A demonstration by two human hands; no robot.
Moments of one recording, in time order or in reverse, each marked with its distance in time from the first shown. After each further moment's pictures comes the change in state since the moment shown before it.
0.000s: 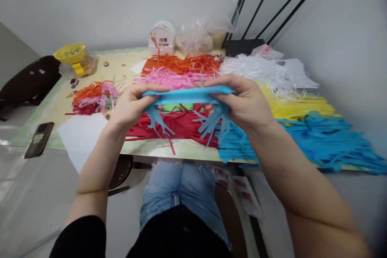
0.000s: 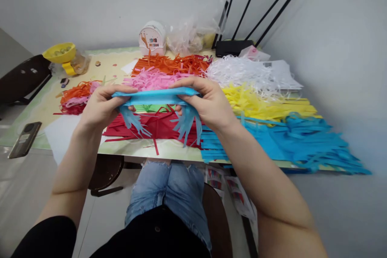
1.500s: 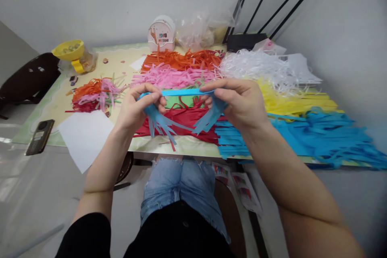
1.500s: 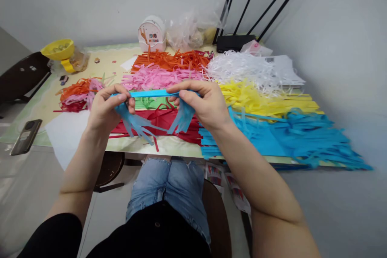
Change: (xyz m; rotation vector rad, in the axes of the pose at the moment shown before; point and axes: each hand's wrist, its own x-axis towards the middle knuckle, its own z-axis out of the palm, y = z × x) left_hand -0.013 -0.005 0.017 -0.251 0.062 -0.046; right_hand -0.007 0.009 0.004 -0.004 0.042 -0.121
